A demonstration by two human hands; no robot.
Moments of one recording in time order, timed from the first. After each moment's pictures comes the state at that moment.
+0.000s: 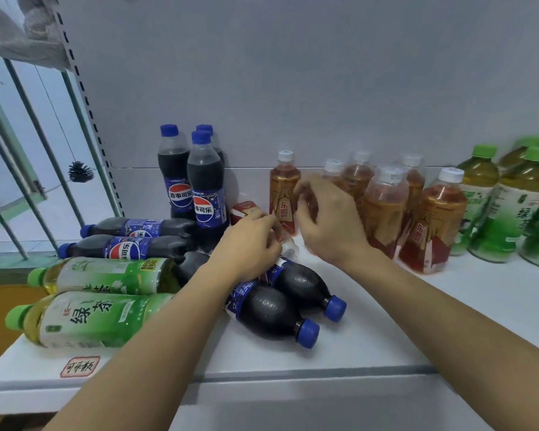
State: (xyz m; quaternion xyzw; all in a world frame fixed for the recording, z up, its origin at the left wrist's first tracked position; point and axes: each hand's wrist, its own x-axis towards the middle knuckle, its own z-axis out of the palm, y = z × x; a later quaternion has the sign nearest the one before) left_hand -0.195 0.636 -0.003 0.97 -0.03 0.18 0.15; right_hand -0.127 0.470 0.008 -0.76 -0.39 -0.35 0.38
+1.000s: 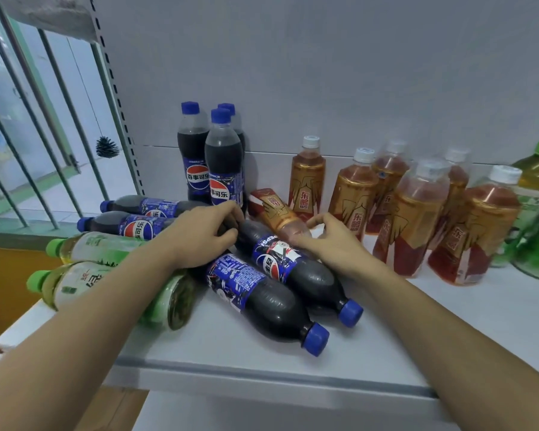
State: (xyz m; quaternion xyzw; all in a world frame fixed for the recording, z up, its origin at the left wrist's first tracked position) left_hand -0.235 0.712 0.008 0.98 0.01 0.12 0.15; right_hand -0.106 0.480 -0.038 -0.85 -0.24 0.10 0.46
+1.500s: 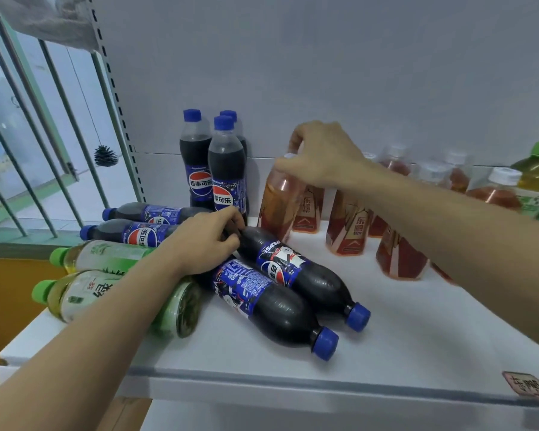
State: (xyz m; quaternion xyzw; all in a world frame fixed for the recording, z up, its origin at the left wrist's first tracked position) left_hand -0.234 0.714 0.006 0.98 0.04 0.12 0.18; right_hand -0.100 0.526 0.100 -0.88 -0.36 -0.16 0.26
